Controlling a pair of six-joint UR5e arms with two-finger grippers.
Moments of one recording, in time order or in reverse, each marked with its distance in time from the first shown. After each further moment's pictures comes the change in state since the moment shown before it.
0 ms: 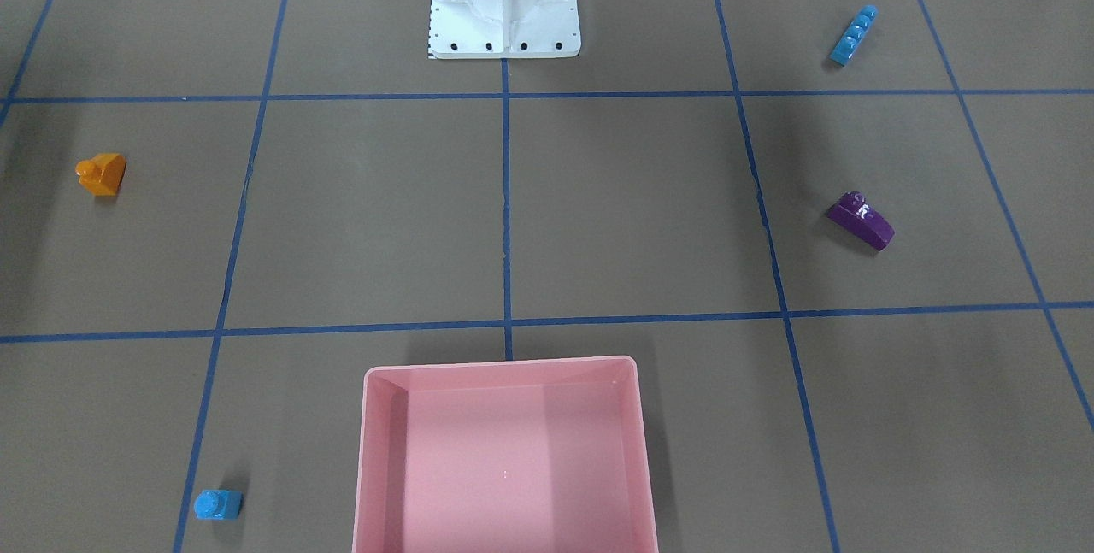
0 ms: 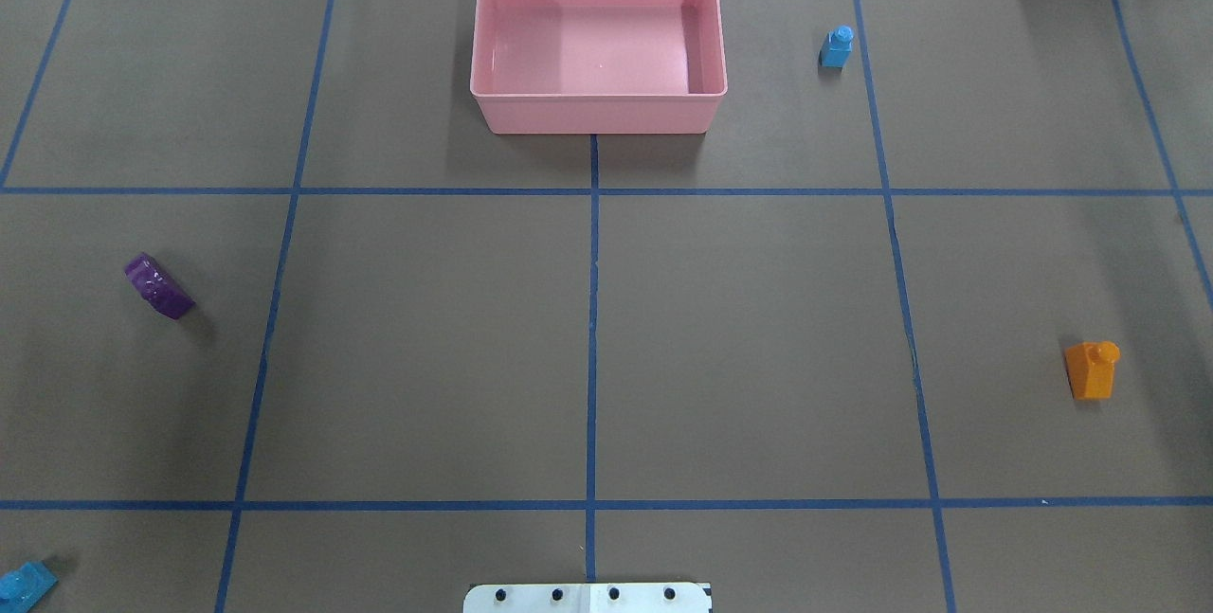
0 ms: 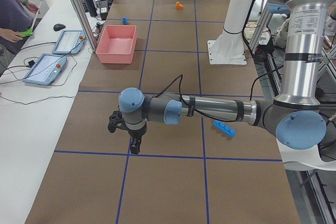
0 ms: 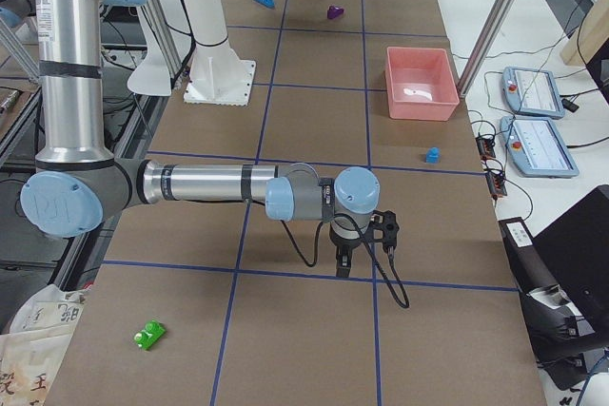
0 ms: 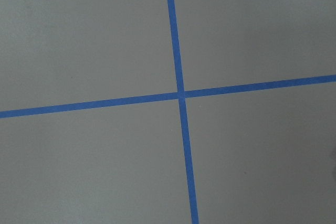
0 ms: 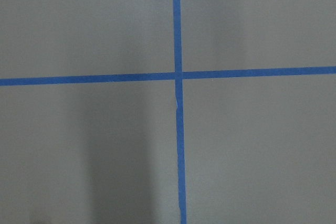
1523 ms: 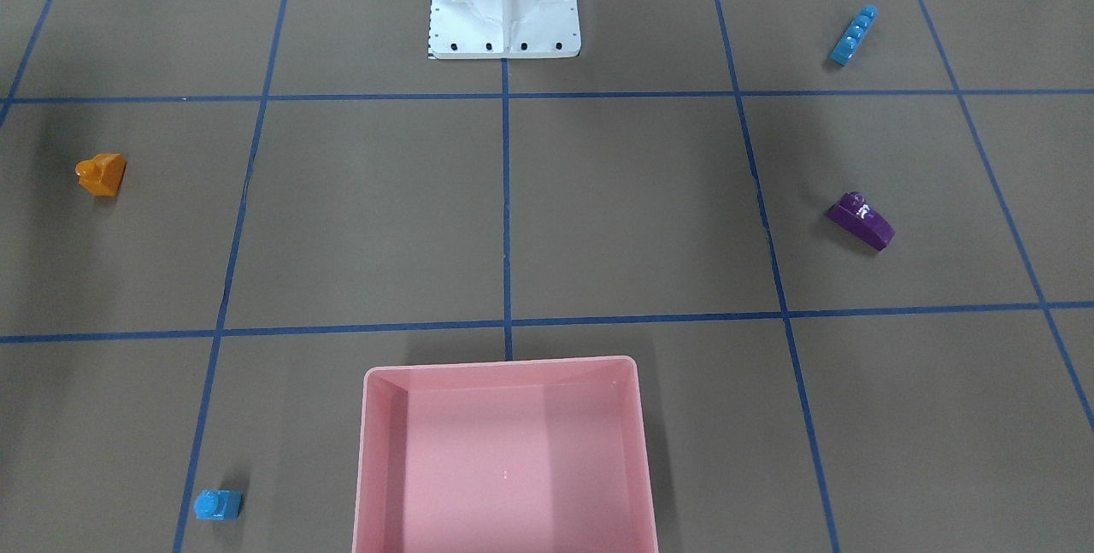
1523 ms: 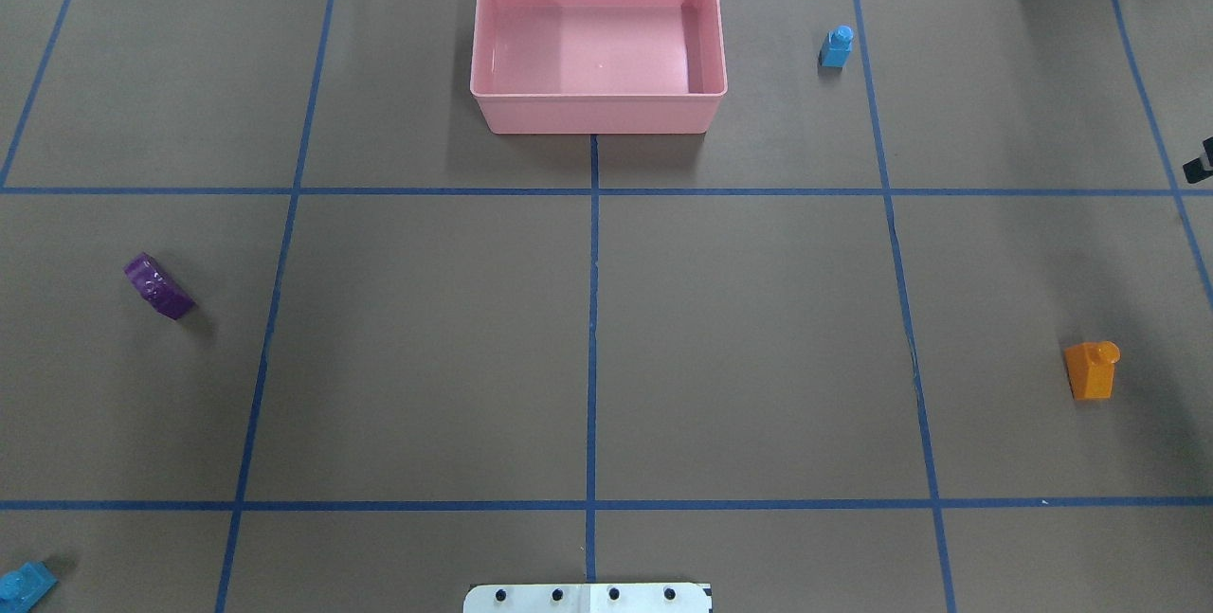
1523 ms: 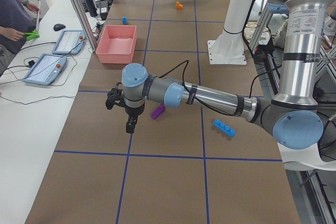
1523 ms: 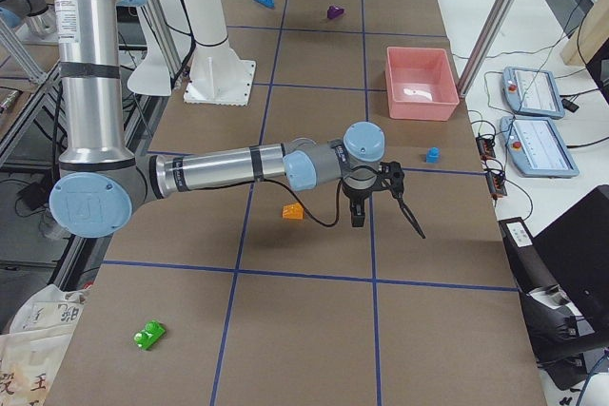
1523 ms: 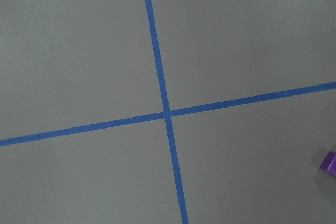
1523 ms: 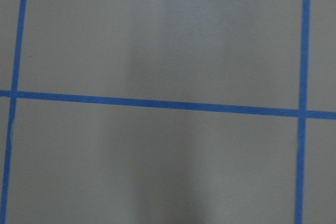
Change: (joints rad) left arm 0.014 -0.014 -0.146 -0.022 -0.001 -0.144; right arm -0.212 0.032 0.090 0.196 0.022 0.283
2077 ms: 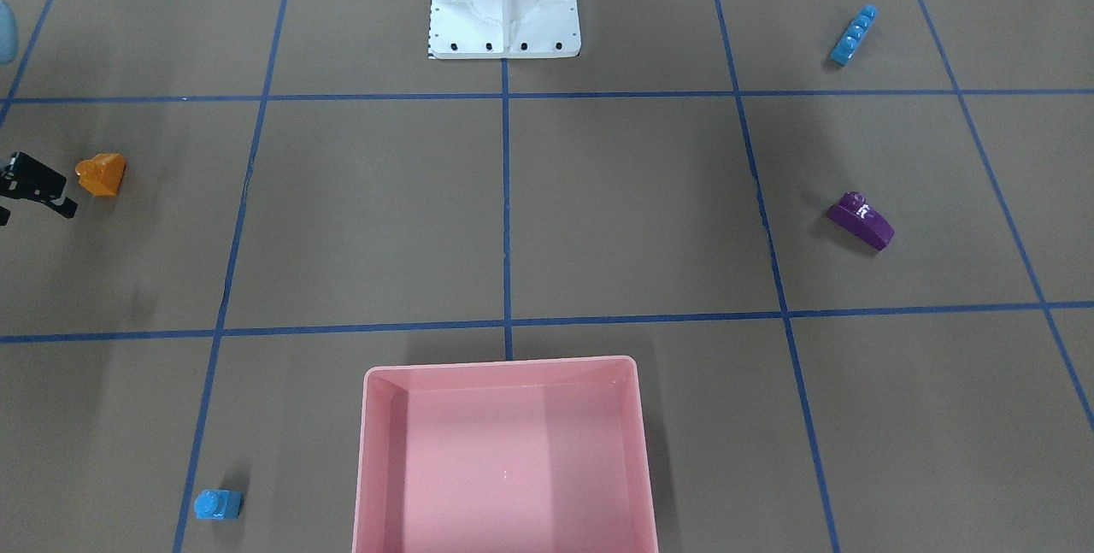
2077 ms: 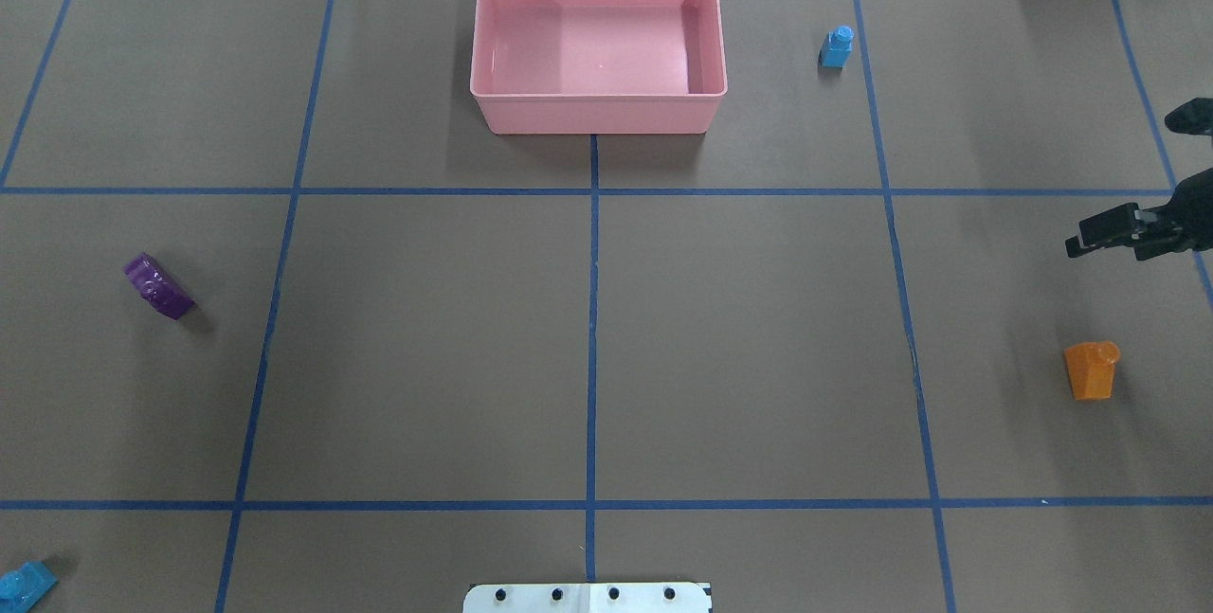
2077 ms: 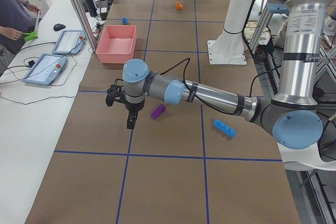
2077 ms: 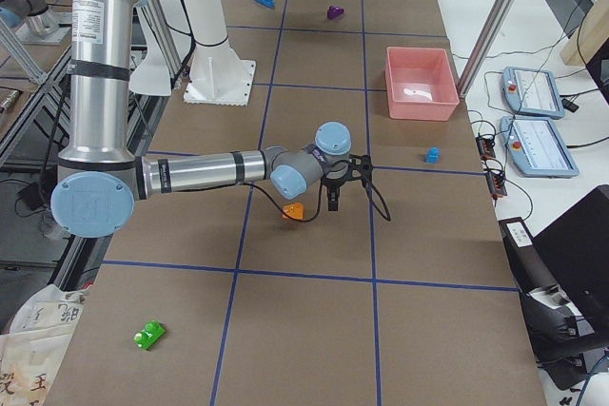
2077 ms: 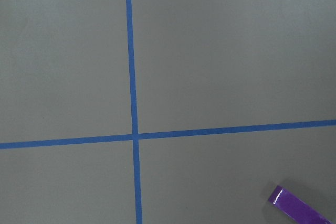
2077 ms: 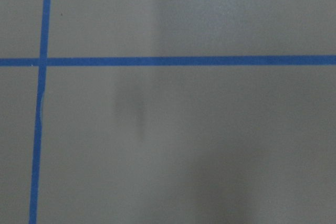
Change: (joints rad) left arm 0.002 0.000 -0.018 -0.010 -0.007 -0.059; right arm -0.247 -0.110 0.007 0.363 -0.081 0.370
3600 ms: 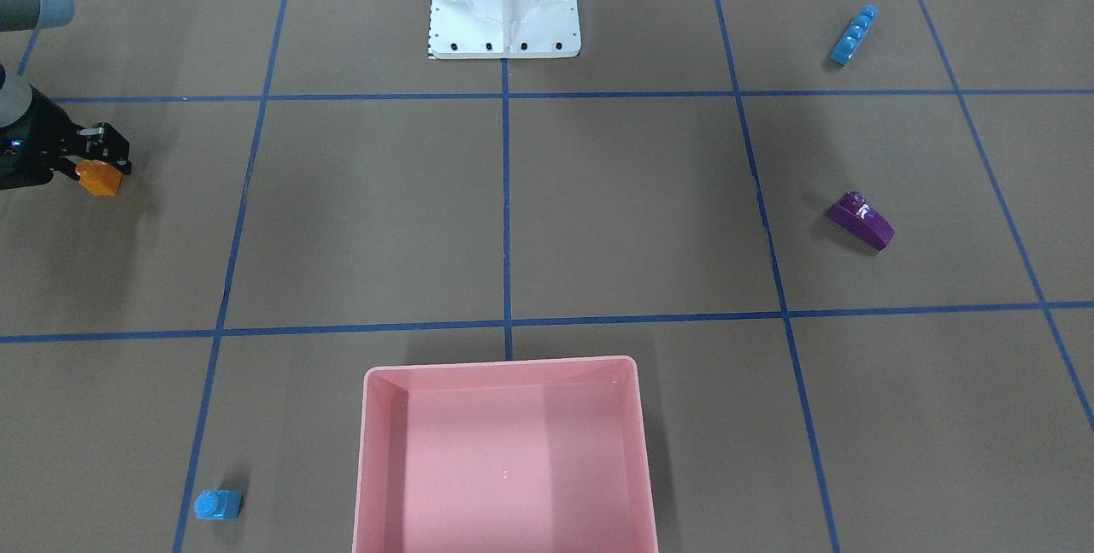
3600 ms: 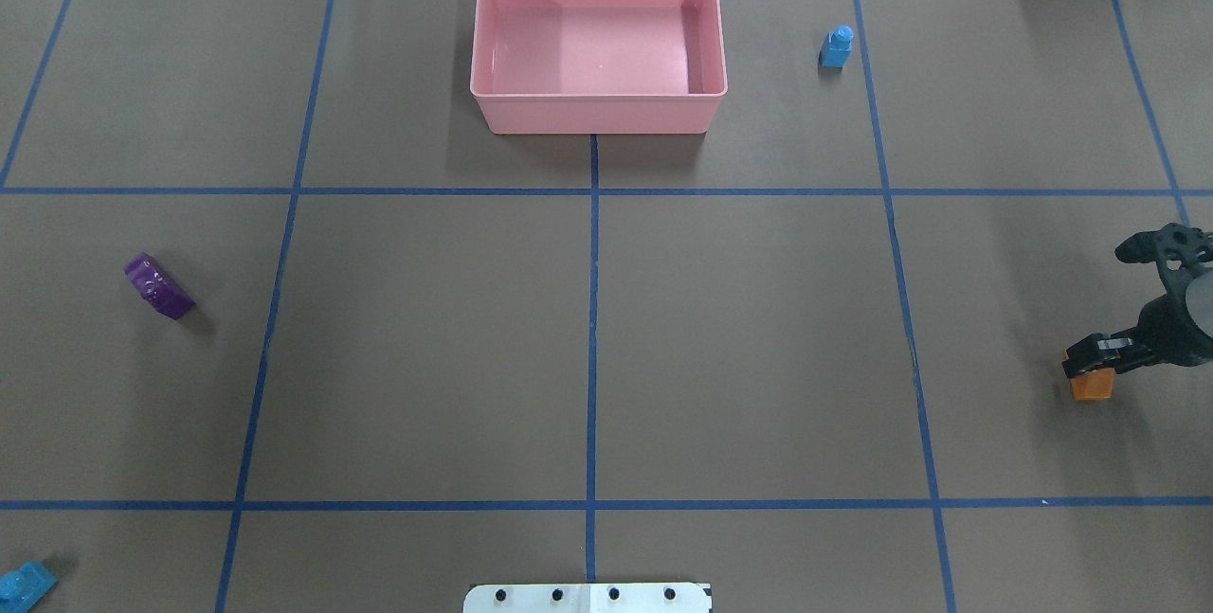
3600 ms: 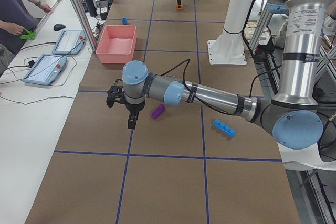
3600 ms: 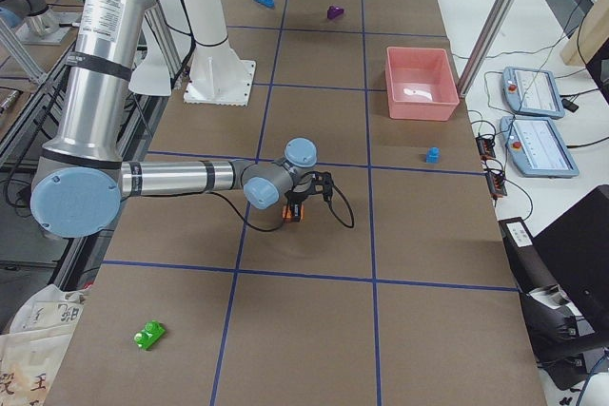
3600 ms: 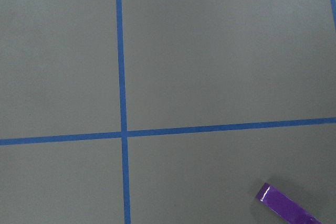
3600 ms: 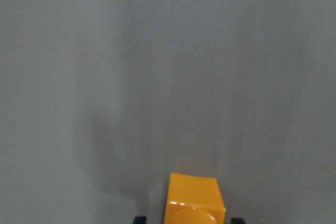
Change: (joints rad) left arm 0.000 0.001 0.010 -0.002 -0.033 0.001; right arm -0.210 -0.142 0.020 0.033 -0.098 0.016
